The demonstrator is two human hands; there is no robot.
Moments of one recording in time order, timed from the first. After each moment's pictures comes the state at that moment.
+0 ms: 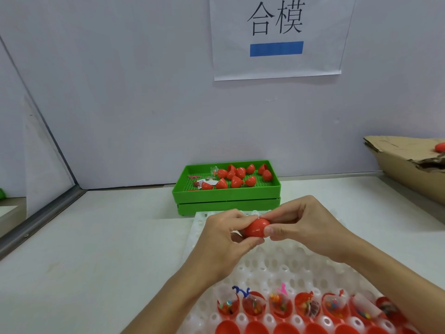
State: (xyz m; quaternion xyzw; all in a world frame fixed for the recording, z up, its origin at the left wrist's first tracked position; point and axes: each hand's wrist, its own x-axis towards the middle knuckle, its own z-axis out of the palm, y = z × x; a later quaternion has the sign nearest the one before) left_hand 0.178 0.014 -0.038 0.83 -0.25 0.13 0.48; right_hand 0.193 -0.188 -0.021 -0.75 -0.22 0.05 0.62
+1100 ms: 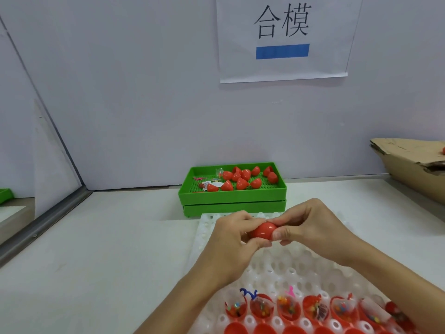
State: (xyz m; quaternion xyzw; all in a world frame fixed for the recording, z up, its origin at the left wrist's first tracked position) left_hand 0.176 0.011 -0.037 0.85 -0.26 0.14 0.43; right_hand 0.190 -0.184 -0.019 -0.76 -0.22 0.02 0.61
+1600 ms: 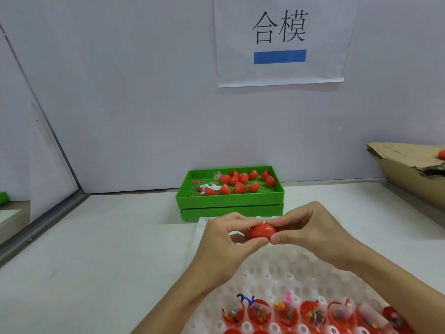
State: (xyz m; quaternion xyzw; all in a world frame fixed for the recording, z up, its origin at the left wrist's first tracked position) left_hand 0.177 0.014 -0.032 0.80 -0.21 0.12 0.55; right_hand 0.192 -0.187 -0.019 -0.74 -0.22 0.03 0.64
